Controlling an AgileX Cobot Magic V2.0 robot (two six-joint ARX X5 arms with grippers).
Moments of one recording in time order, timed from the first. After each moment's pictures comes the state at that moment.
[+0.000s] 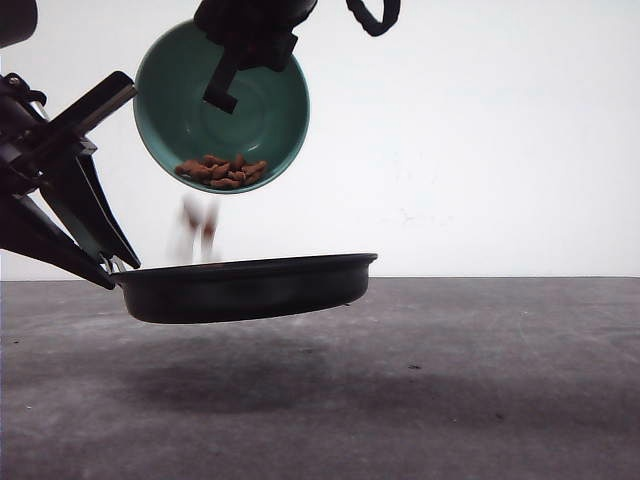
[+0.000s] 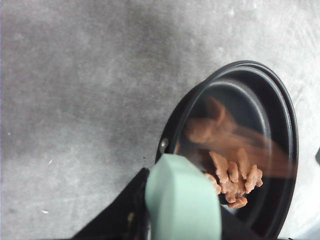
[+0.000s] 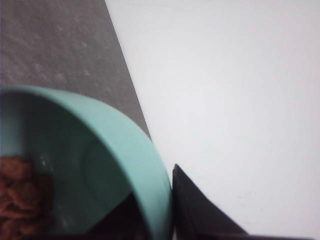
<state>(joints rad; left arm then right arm) -0.33 1.21 0.69 -0.36 0.44 -0.74 1.07 1.55 1.00 0.40 0.64 -0.99</state>
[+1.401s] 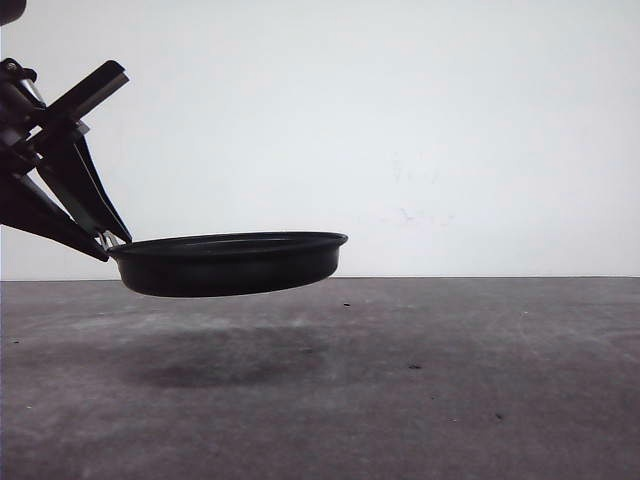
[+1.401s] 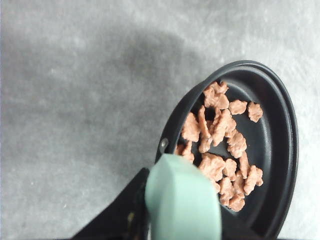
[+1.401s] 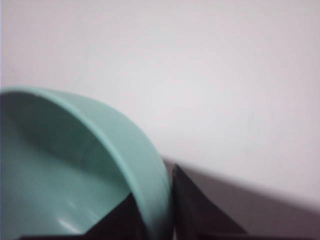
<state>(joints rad) -0.27 1.21 0.73 -0.33 0.40 -0.70 0.69 1.15 1.23 -0.16 0.32 0.05</state>
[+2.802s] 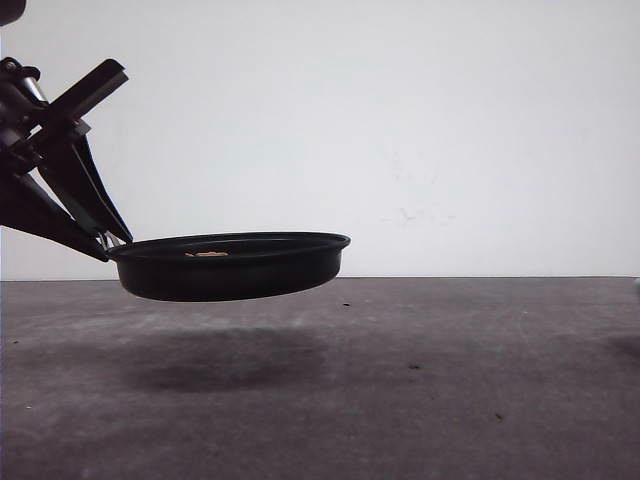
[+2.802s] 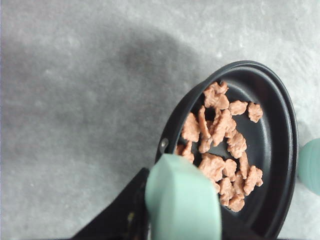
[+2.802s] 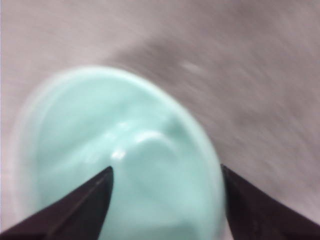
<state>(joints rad) -0.27 1.21 0.73 -0.33 0.40 -0.65 -0.31 1.25 0.68 -0.49 -0.46 0.32</state>
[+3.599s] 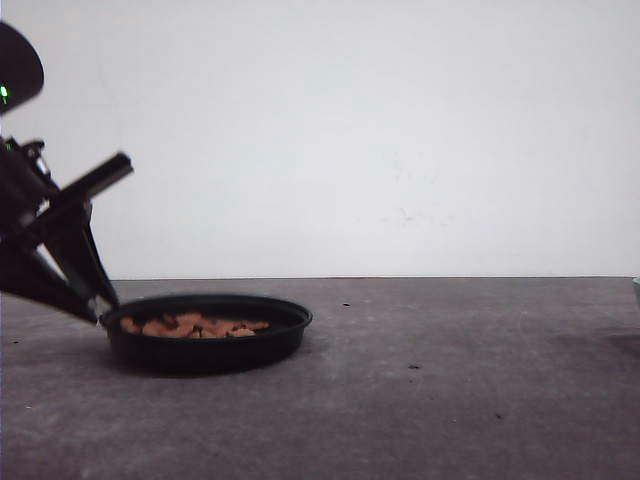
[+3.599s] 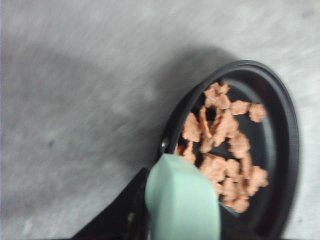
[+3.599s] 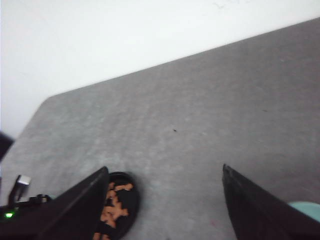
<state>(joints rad) -0.20 1.47 0.73 -0.17 0.34 -0.65 -0.08 0.77 1.12 -0.73 -0.49 0.36</state>
